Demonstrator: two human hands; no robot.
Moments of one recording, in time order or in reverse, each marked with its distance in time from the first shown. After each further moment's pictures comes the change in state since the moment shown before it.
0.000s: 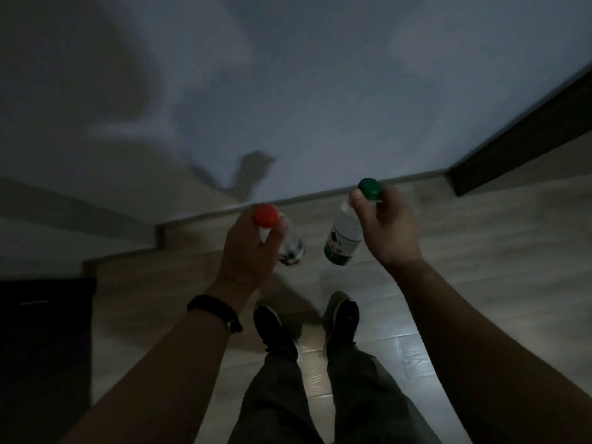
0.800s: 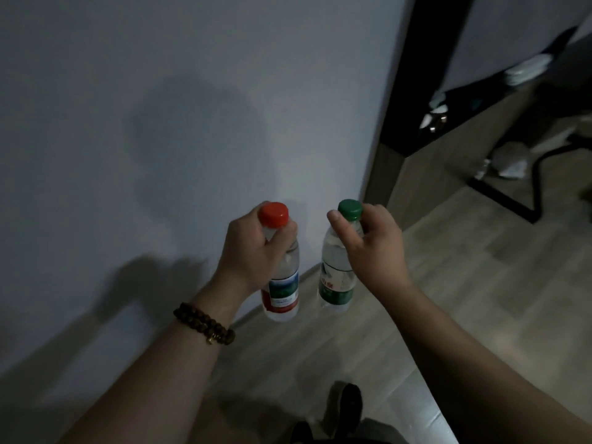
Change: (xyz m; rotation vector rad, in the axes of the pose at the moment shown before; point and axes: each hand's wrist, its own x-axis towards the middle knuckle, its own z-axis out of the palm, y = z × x) left_hand -0.015 0.313 -0.030 -0.140 -0.333 0.560; right_hand -0.107 -0.164 -0.212 -0.068 0.600 -0.201
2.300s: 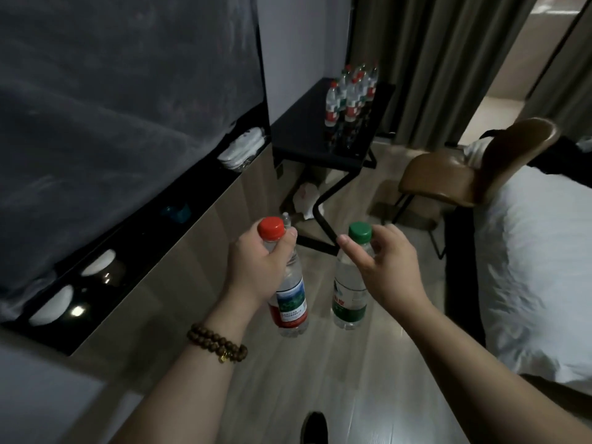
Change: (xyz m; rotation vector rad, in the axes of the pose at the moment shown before) left_hand 0.356 0.300 0.802 -0.173 -0.259 0.192; right_hand 0.328 0.479 -0.643 -0.339 0.448 0.278
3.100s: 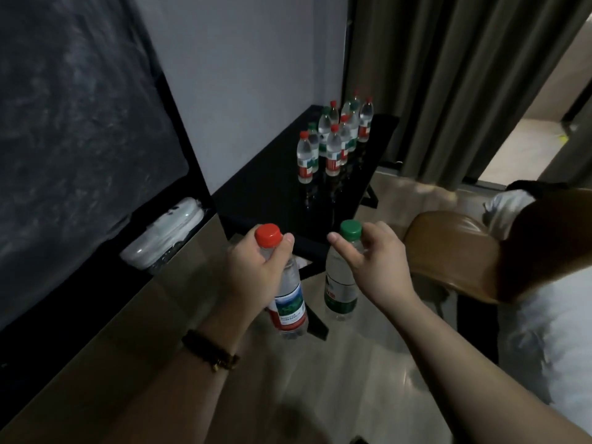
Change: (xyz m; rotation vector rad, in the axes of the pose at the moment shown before) left_hand 0.407 -0.003 0.330 0.047 0.074 0.011; right_hand 0.504 0.216 0.024 0.043 -0.027 -0.111
